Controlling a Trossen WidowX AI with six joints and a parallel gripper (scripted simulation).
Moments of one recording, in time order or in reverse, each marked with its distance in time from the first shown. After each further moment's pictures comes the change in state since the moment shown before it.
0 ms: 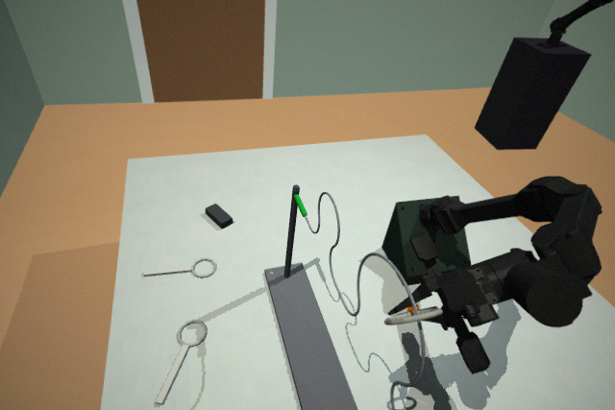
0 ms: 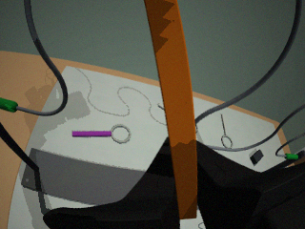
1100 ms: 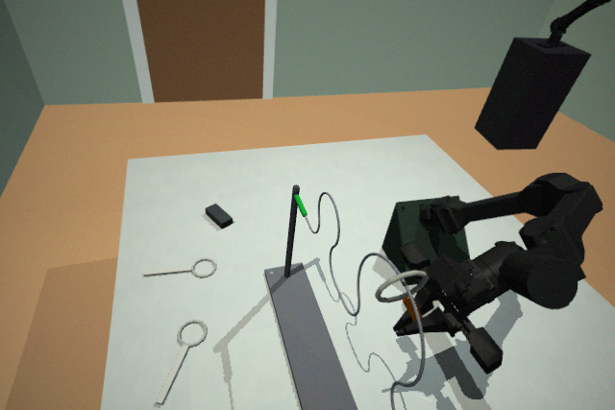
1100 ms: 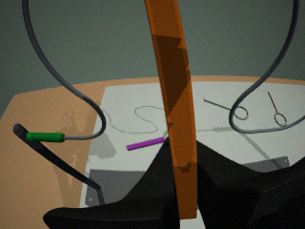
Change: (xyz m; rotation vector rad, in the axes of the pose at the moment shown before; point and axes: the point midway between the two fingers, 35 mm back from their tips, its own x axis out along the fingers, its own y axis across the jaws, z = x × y) arm 0.001 0.015 0.003 0.355 -0.049 0.204
